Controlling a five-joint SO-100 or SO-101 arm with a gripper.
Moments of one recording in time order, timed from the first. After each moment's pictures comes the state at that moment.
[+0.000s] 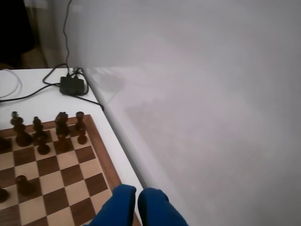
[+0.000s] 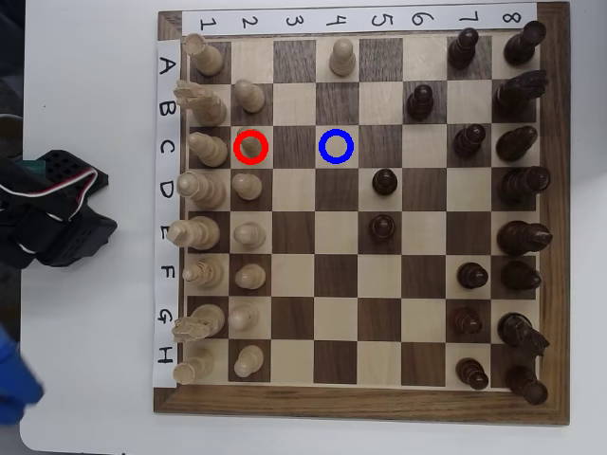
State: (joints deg) arm 36.1 126.0 51.0 96.2 77.1
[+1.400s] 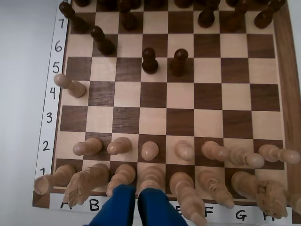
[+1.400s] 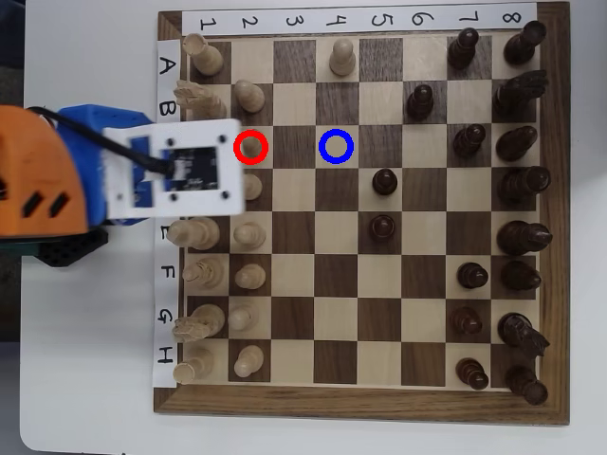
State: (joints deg) arm -6.9 131.7 98.3 95.5 99.2
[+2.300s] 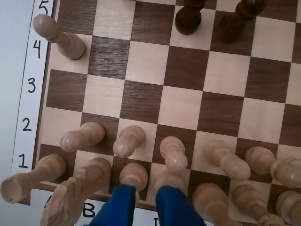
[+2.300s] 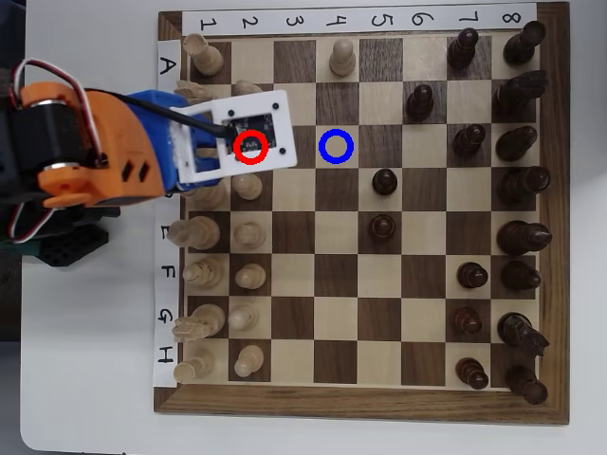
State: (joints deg) arm -15.1 131.7 123.0 78.1 100.5
